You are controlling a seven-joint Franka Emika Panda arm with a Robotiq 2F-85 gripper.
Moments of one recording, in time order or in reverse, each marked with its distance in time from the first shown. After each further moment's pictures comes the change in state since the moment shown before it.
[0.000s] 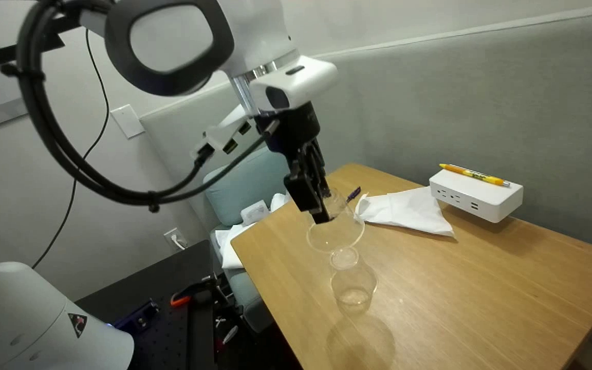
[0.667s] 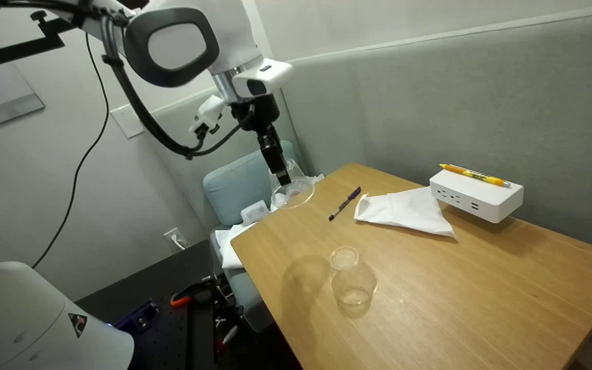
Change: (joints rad) arm 0.072 -0.007 0.250 -0.005 0.184 -0.018 -0.112
